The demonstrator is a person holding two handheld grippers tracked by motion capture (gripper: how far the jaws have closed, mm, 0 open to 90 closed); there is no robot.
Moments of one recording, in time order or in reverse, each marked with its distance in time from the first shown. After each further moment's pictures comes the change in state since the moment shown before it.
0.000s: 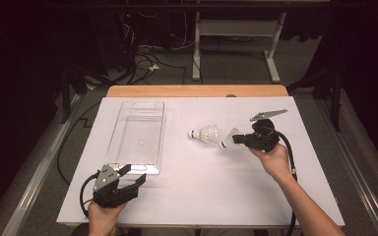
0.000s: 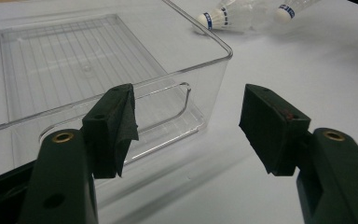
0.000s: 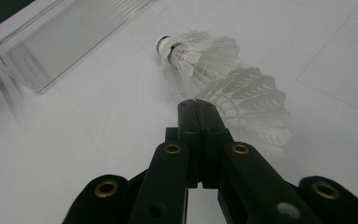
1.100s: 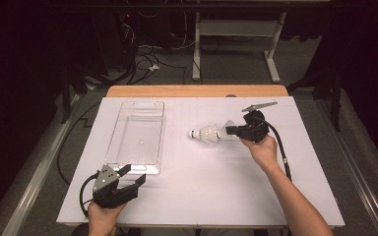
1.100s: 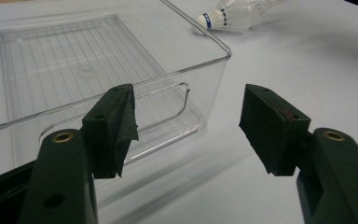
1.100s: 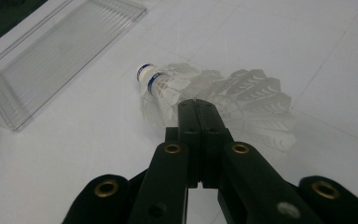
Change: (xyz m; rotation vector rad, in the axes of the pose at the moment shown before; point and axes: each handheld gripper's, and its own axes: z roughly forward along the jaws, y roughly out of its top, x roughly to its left) left arm 0.000 0.000 0.000 -0.001 -0.001 0.000; right arm -0.011 0.021 0.032 -0.020 -0.010 0.066
